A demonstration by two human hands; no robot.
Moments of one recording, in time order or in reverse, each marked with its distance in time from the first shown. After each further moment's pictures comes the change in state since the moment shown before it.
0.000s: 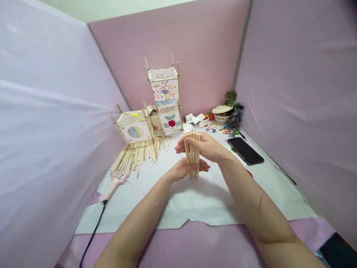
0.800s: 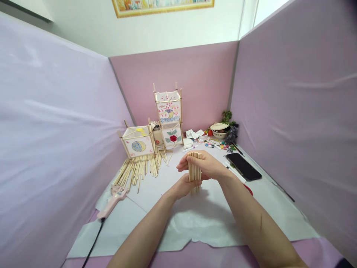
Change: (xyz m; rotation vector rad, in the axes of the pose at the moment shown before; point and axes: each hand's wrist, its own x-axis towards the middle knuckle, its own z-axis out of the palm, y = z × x) left_hand -0.005 0.000 0.004 0.084 0.065 0.065; right_hand -0.003 -0.006 0.017 -0.032 -0.007 0.046
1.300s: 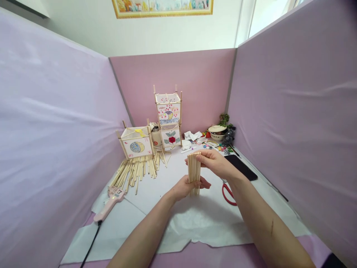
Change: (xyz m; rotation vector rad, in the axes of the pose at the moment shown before) left_hand -0.003 0.001 0.001 -0.071 -0.050 -0.029; right_hand -0.020 -0.022 -0.017 -0.307 0.081 0.018
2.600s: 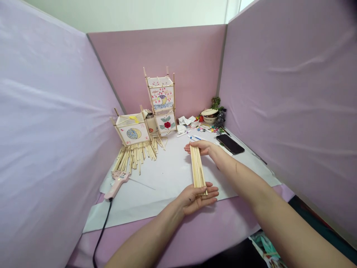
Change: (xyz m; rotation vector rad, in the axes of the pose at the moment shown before) left_hand -0.087 -0.034 0.079 -0.782 0.138 -0.483; right_hand 0.034 0.111 -0.016 0.575 0.190 0.664
